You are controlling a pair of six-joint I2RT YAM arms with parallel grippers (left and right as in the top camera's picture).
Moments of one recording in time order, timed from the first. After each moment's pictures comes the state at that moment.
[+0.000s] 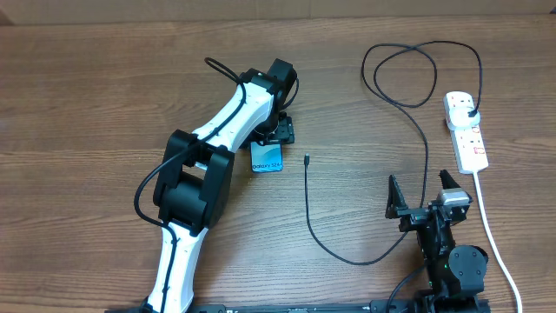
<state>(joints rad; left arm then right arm) -0.45 2.31 1.83 -1.07 -0.04 -0.57 0.06 0.01 0.02 -0.03 -0.04 0.02</state>
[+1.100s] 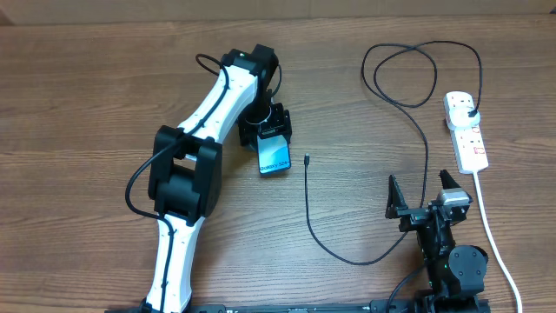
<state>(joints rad) -0.37 2.37 2.00 -1.30 0.34 -0.49 0.06 0.01 0.02 -0.03 -0.04 0.02</state>
